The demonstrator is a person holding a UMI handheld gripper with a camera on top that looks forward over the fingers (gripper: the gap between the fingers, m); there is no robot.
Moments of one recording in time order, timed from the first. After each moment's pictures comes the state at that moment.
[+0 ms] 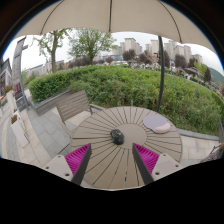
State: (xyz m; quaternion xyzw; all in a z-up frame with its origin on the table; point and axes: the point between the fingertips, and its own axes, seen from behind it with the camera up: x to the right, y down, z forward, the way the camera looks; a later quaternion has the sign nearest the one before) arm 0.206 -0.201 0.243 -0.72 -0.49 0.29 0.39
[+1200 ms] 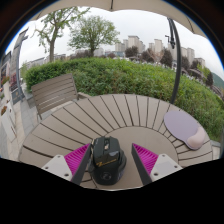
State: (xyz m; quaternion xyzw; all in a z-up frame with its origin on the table) arm -0.074 -0.048 -0.005 -0.71 -0.51 0.26 0.39
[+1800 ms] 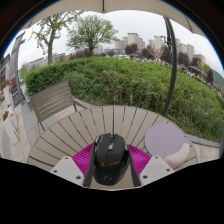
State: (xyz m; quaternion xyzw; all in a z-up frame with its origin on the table) arm -0.060 0.019 0.087 -0.72 -0.51 0.27 0.37
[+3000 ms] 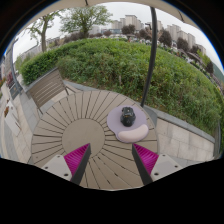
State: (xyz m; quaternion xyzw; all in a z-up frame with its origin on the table) arm 0.139 0.116 0.181 -0.77 -0.53 0.19 0.28
